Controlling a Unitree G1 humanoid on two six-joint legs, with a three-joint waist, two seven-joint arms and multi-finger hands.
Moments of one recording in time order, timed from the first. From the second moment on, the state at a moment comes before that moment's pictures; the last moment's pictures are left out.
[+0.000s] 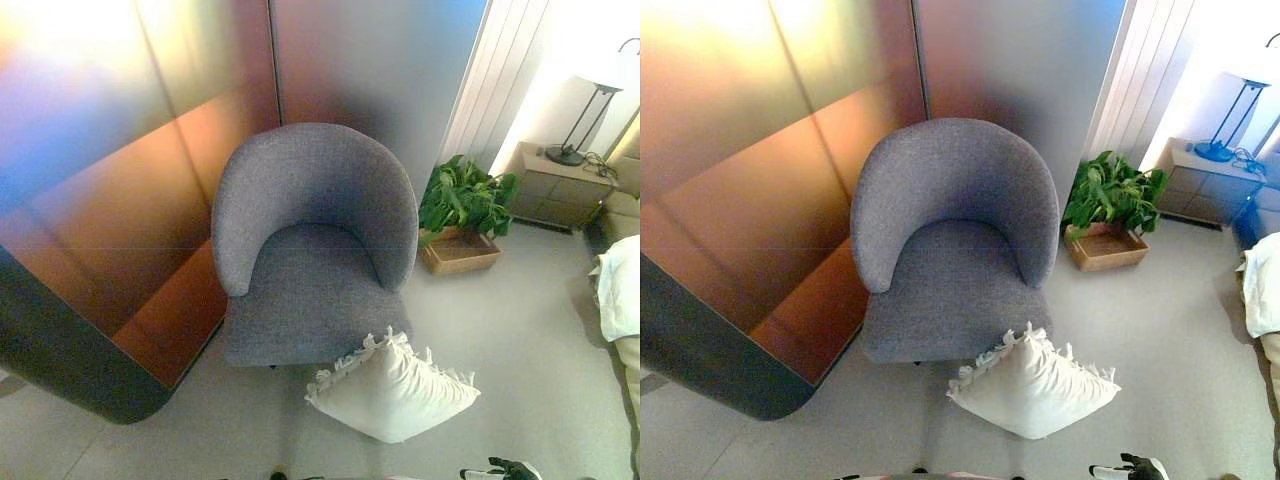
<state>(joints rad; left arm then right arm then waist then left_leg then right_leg) 0.07 0.36 -0.10 1.34 -0.23 -0.08 -0.33 0.01 -0.39 0.04 1.33 -0.01 -0.06 -0.06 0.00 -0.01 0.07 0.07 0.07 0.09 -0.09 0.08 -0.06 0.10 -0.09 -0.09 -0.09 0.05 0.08</state>
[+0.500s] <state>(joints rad) 0.06 0.36 -0.10 1.33 -0.23 -0.06 -0.36 0.00 -0.43 0.08 1.28 -0.16 -0.10 -0.16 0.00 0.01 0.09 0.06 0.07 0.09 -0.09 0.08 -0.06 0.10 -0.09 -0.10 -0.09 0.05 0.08</state>
